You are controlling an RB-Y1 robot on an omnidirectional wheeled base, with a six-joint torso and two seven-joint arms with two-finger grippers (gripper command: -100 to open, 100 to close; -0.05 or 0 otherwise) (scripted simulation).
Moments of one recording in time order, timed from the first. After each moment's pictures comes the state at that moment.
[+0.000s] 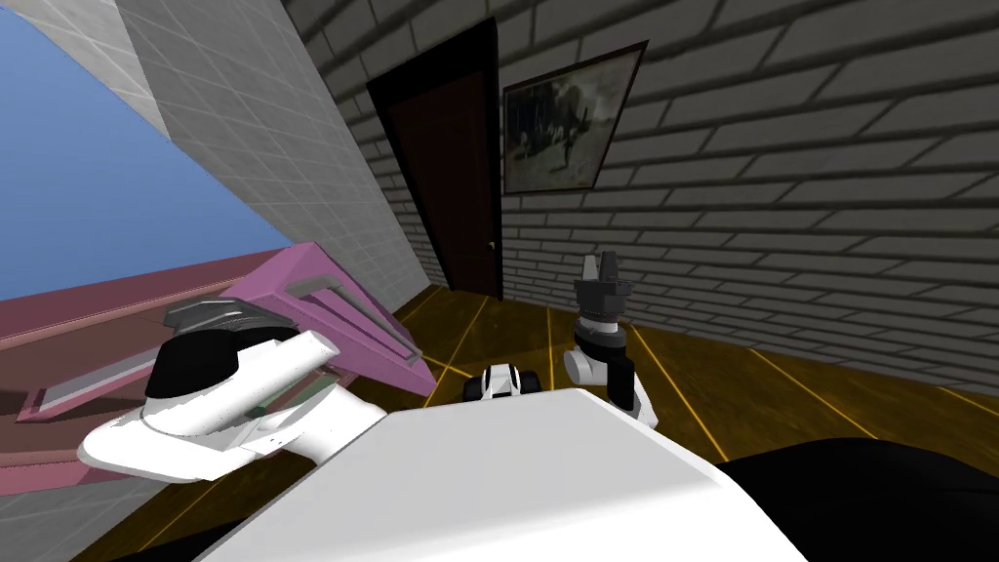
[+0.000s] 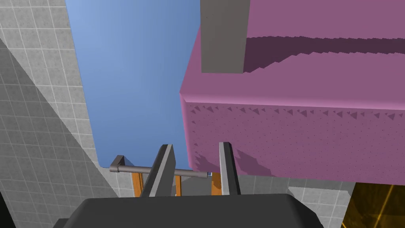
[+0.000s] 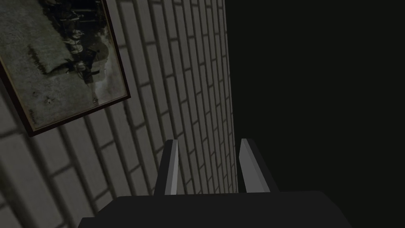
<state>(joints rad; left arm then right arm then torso) -0.16 0.02 0.72 -2.57 -0.40 1.04 0.15 0.46 -0.01 0.04 -2.40 0.01 -0.60 0.07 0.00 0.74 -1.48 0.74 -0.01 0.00</state>
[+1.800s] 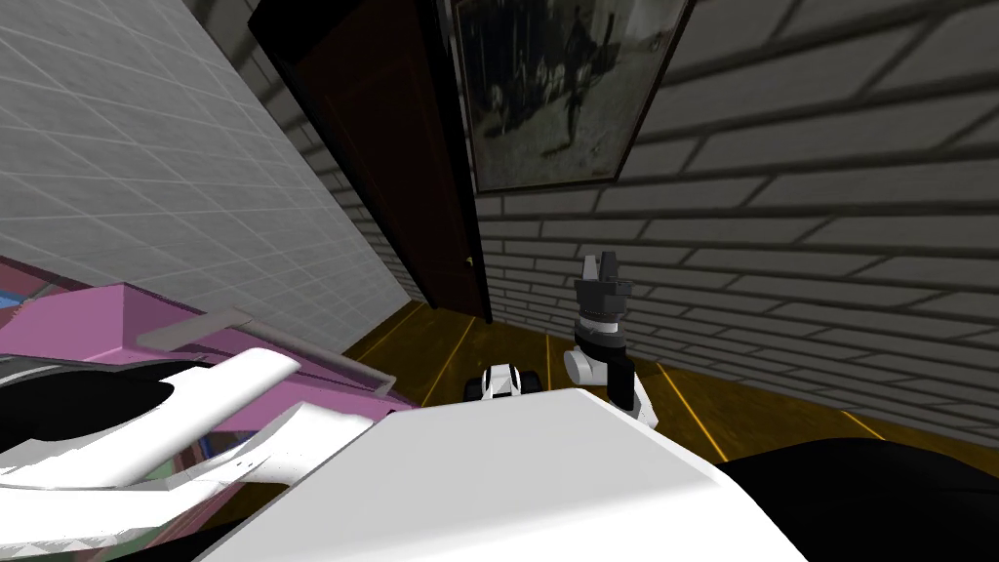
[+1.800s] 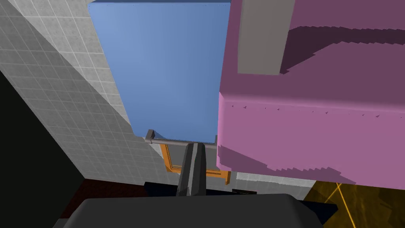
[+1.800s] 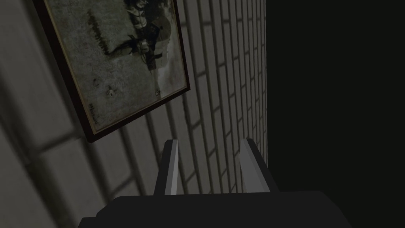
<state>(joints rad) -0.17 0.05 0.91 -2.61 -0.60 1.08 0.21 0.46 -0.01 0.04 -2.40 0.01 -0.60 0.07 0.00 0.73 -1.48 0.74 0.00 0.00</state>
